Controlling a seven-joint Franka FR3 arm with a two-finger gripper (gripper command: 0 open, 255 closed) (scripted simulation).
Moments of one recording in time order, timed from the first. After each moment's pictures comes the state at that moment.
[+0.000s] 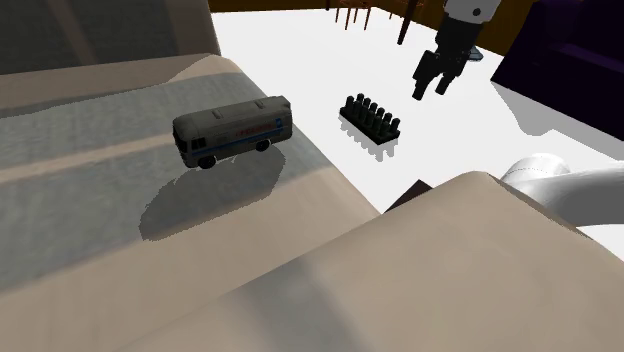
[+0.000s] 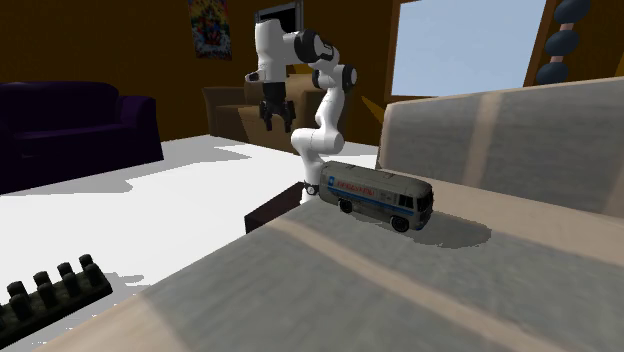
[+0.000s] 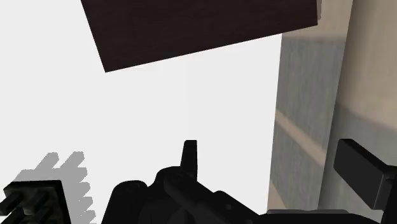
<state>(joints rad) -0.02 -0.82 -0.03 -2.39 0.04 1.55 0.15</state>
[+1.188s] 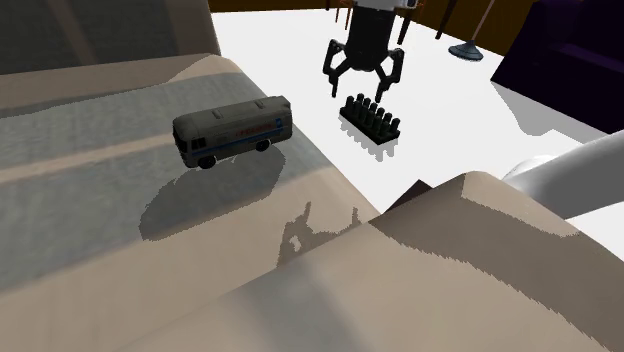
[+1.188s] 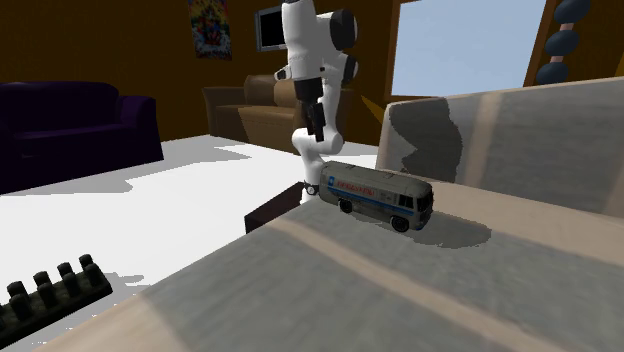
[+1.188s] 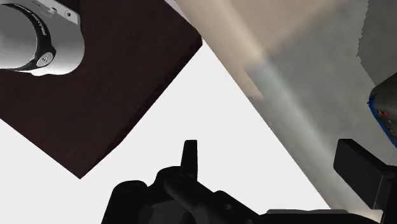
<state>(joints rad) -0.13 -0.44 0.39 -2.05 0.29 1.56 1.06</state>
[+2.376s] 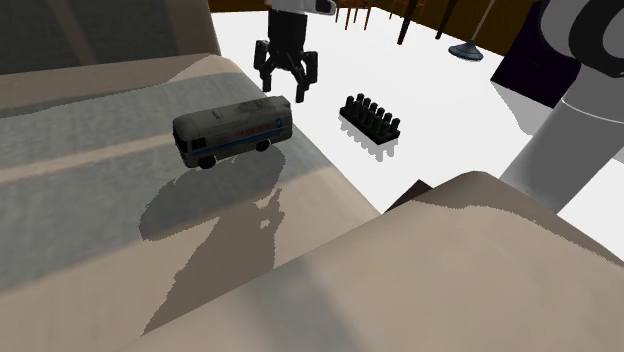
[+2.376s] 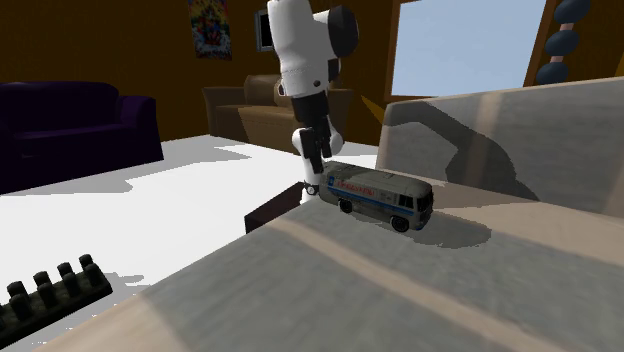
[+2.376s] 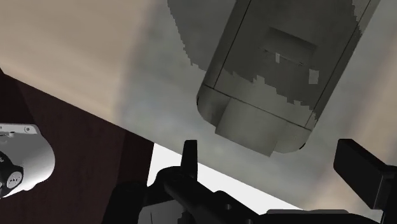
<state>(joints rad) -0.14 0.11 0.57 -1.61 0.17 1.65 1.77</state>
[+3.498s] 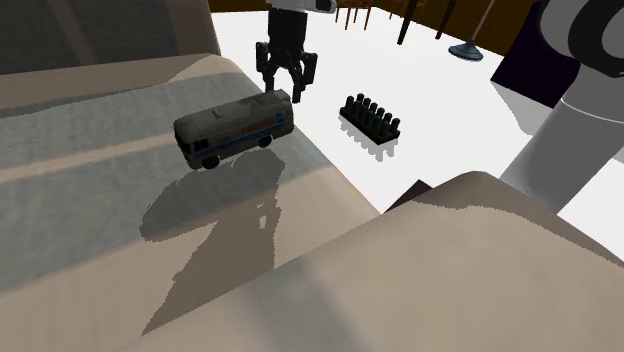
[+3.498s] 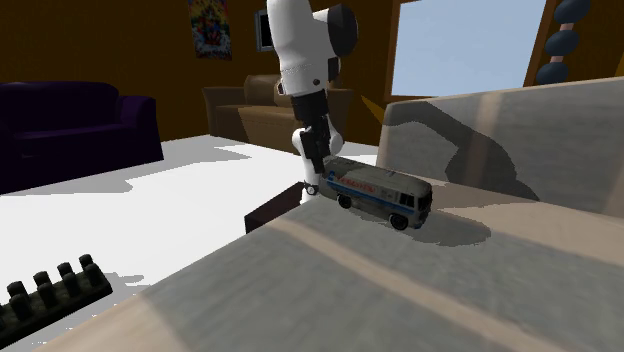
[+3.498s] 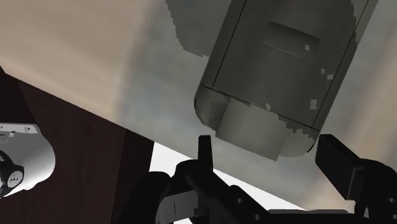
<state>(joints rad) -0.14 0.11 0.57 -1.60 0.16 1.64 1.77</state>
